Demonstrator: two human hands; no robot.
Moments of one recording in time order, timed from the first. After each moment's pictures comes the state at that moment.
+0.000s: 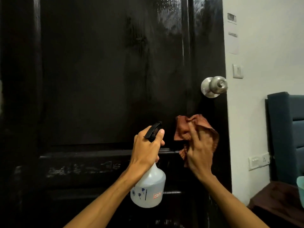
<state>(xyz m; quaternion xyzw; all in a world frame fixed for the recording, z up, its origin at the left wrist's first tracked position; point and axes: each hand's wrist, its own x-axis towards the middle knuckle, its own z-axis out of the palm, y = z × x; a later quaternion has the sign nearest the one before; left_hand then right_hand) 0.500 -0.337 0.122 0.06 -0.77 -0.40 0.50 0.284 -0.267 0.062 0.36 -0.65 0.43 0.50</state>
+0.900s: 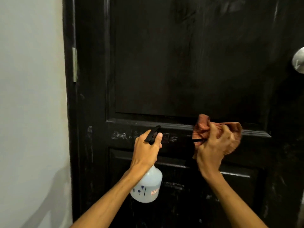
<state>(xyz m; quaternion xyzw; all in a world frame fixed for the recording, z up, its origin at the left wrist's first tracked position) 0.616 -0.468 0.027 0.22 -0.73 -0.39 0.53 0.415 -0.385 0.005 0.29 -0.68 0.50 0.45</state>
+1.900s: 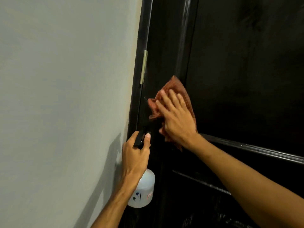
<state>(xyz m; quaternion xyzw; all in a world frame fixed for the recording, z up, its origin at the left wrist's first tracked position) 0.772 -0.600 0.007 0.34 -0.59 -0.26 0.69 0.606 -0.616 0.117 0.66 -0.53 0.13 0.51</state>
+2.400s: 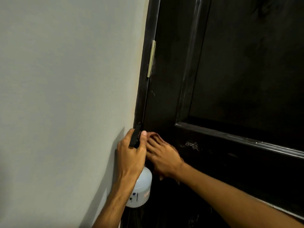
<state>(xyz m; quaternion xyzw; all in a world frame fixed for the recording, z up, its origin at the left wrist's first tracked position) 0.799 -0.604 -0.004 0.35 -0.58 -0.21 0.70 0.642 -0.639 -0.008 0.78 -0.47 -0.11 0.40</state>
